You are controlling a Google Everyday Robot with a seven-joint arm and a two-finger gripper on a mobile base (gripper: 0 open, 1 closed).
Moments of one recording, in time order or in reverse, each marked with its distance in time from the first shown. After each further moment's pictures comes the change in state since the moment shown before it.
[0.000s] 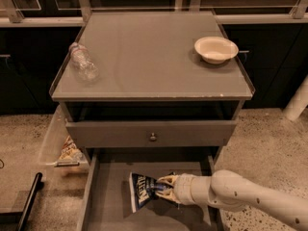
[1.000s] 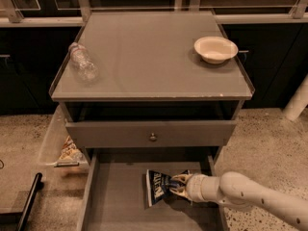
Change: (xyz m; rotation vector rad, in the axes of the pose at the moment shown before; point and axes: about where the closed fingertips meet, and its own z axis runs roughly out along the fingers) arm 0.078 -0.033 -0.011 0.090 0.101 -0.016
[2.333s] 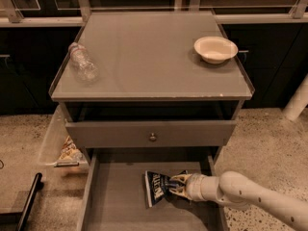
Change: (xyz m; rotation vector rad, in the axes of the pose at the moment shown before) arm 0.016 -0.003 0.017 -0.023 -0.040 -0.018
